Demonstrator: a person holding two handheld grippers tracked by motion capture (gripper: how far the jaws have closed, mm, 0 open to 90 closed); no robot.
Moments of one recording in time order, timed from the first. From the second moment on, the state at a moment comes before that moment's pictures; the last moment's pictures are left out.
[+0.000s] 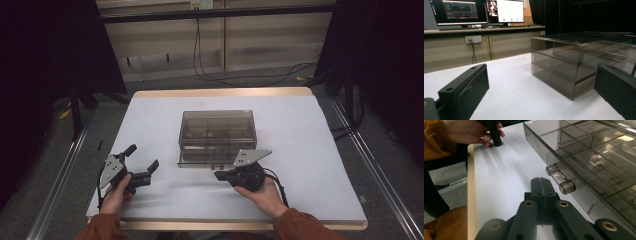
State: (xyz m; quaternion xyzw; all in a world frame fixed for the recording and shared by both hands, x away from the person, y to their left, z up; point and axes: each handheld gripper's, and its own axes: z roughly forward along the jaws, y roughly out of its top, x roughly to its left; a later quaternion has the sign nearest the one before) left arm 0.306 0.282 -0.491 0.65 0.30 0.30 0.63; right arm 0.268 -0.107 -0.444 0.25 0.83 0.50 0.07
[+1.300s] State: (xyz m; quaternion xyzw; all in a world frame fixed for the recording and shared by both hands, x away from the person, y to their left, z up) left arm 0.306 0.282 -0.491 0.65 0.30 0.30 0.63; right arm 0.274 -0.109 -0.451 0.27 0.82 0.50 0.08
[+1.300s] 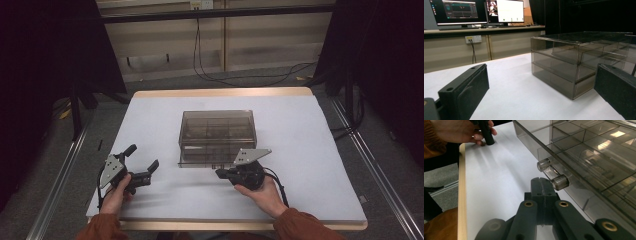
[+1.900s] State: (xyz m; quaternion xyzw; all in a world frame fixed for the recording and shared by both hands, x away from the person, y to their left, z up) left arm 0.306 0.282 -0.491 0.65 0.30 0.30 0.63; right arm 0.276 -0.109 -0.449 0.28 0.82 0.50 0.08
